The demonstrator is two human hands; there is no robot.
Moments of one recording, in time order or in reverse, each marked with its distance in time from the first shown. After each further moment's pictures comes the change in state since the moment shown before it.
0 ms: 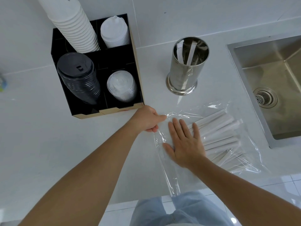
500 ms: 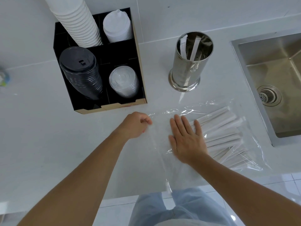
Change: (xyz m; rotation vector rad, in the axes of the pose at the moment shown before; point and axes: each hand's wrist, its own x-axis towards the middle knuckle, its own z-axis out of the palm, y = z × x) left_hand -0.017 -0.057 -0.017 0.120 0.026 0.073; right_hand 0.000 -0.001 0.001 0.001 0.000 0.032
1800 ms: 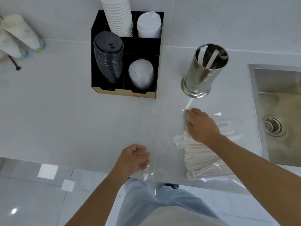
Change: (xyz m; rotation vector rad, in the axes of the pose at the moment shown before) left_hand -0.124 -0.037 0.108 -1.053 0.225 -0.347; right_hand 0.042 0.060 -0.065 0.107 -0.067 -0.151
